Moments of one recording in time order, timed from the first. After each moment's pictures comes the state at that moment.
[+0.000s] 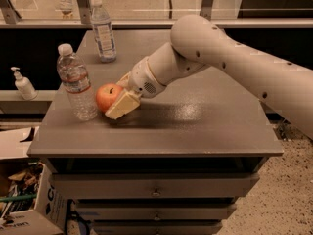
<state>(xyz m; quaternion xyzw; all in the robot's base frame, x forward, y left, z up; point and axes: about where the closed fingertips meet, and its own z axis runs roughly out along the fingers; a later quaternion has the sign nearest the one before) 0.551 0.099 0.833 -0.63 0.65 0.30 0.31</state>
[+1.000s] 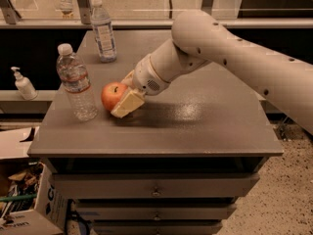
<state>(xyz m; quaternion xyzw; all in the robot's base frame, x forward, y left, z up) 0.557 0.090 0.832 -0.65 0.65 0.27 0.30</state>
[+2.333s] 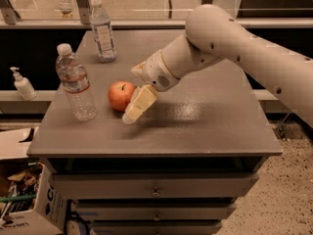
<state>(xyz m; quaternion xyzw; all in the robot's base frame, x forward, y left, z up) 0.561 0.066 0.843 -0.63 0.66 0.28 0.30</state>
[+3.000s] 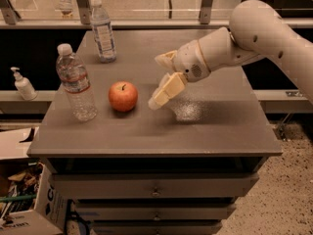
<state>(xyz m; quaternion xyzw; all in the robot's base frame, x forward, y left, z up) 0.575 0.006 0.875 -0.59 0.65 0.33 0.35</state>
